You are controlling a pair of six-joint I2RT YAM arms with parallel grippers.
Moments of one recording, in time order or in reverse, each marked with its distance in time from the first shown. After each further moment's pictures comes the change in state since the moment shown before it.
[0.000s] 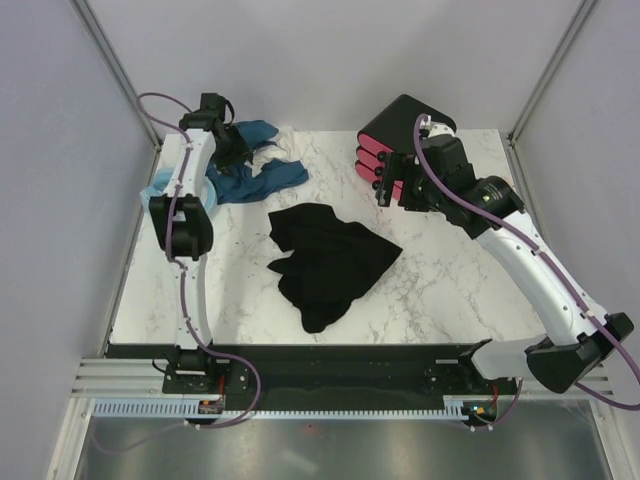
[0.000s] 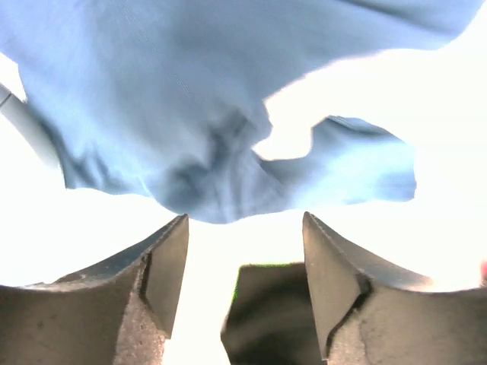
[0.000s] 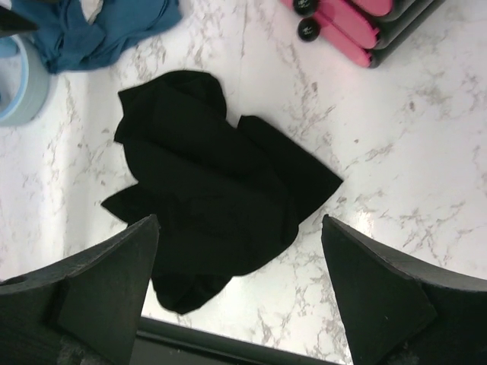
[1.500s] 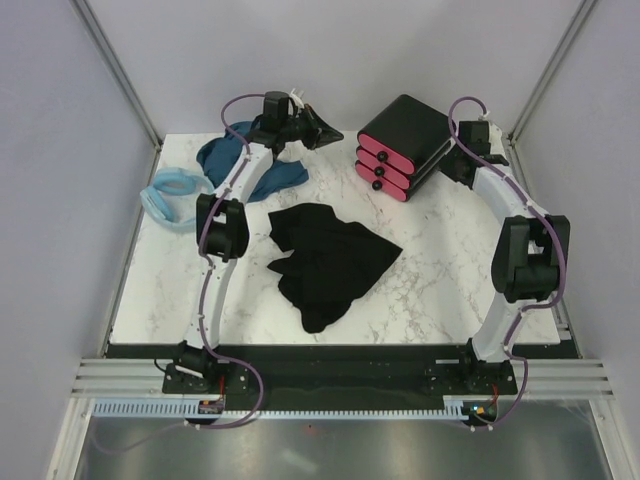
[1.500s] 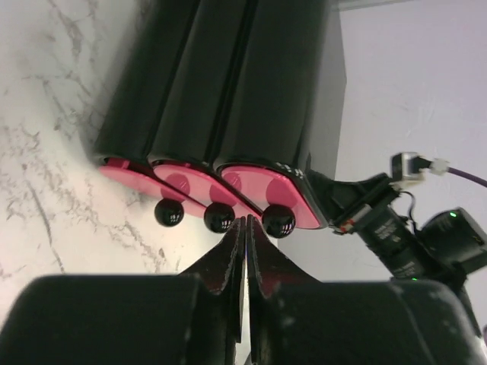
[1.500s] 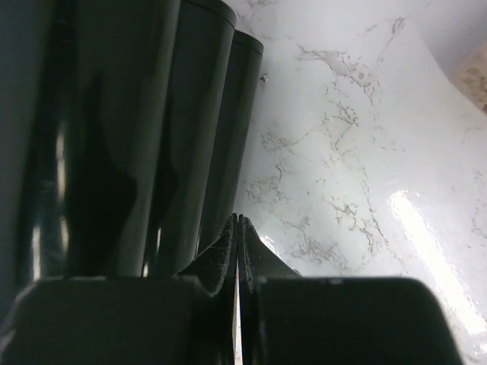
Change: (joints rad) left arm -0.253 0.135 0.032 0.782 0.683 -0.410; right arm -0.526 0.507 -0.074 0.552 -0.010 0.107
